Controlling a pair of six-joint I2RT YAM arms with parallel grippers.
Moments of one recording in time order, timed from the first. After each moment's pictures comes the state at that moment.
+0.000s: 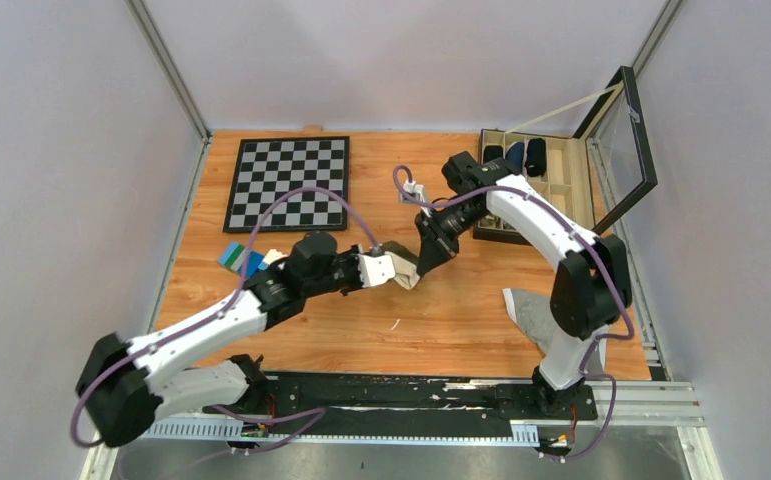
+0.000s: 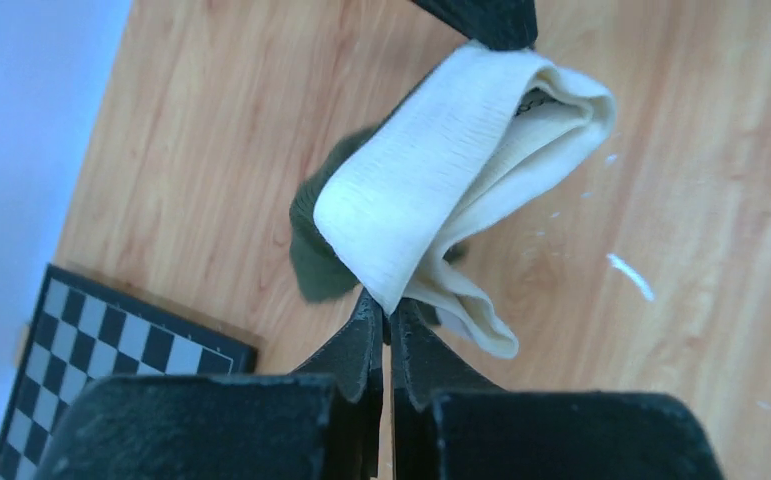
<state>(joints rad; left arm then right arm) -0.81 1.14 0.68 -0.04 0.17 0.62 0.47 1.83 1.57 -1.21 -0.95 -0.61</state>
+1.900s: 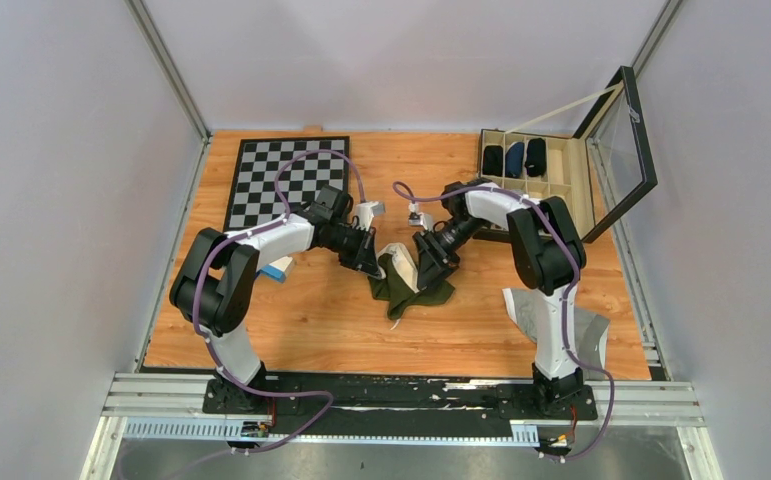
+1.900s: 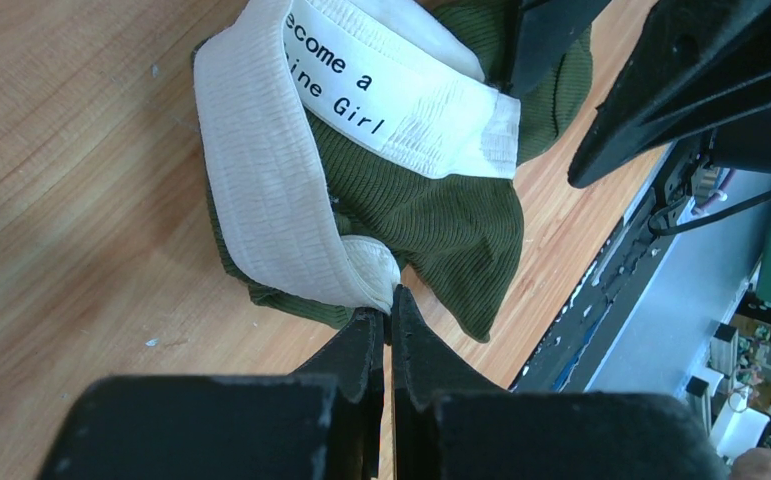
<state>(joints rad) -0.46 1.75 1.06 -0.38 0.71 -0.12 0.40 2.15 1.50 -1.10 -0.92 -0.35</state>
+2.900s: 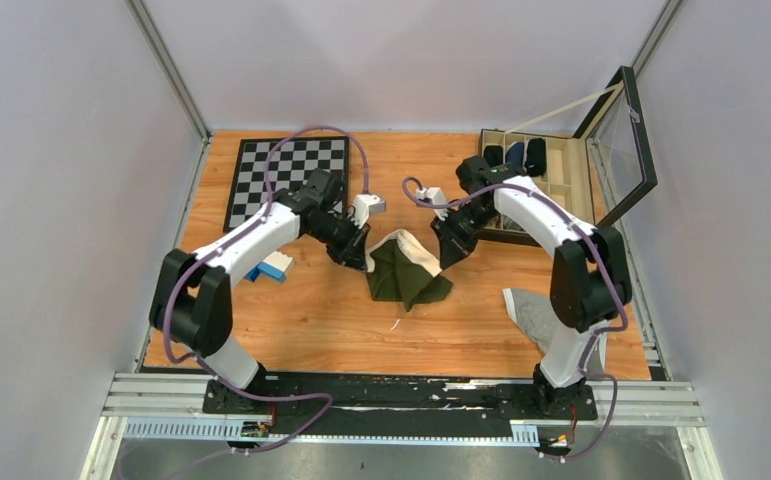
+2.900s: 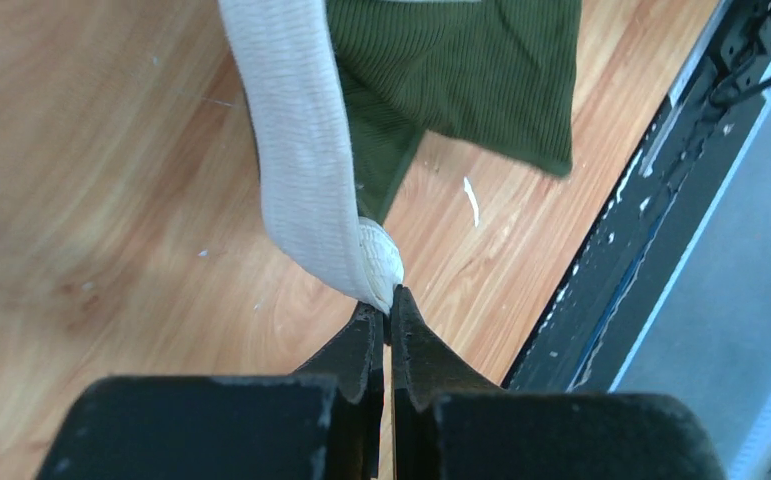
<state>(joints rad) -0.46 1.64 1.19 -0.72 0.66 0.23 0.40 1.85 1.47 -1.10 -0.68 -0.60</state>
